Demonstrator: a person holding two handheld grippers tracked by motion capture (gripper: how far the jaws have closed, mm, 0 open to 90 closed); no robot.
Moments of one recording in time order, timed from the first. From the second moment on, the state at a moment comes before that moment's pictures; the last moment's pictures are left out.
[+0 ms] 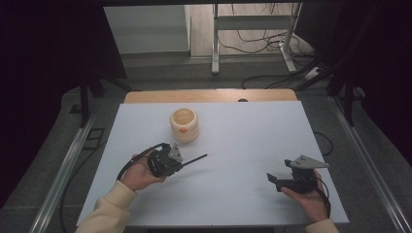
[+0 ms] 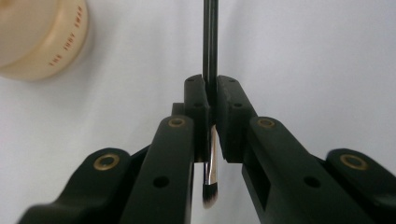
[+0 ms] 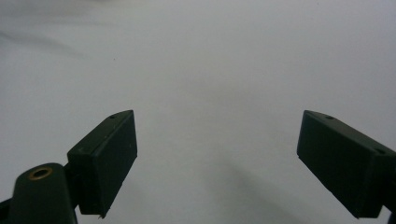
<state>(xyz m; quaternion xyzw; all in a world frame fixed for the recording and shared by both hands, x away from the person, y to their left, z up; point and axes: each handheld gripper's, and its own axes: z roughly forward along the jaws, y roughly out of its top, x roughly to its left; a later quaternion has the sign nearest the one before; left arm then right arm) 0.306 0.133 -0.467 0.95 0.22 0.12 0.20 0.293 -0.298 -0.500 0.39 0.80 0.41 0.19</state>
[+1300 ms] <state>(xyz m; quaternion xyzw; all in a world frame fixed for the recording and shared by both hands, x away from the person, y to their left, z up) 0.292 0.100 -0.459 0.94 0.20 0.14 0.24 0.294 -0.295 -0.500 0.39 0.80 0.41 0.19</state>
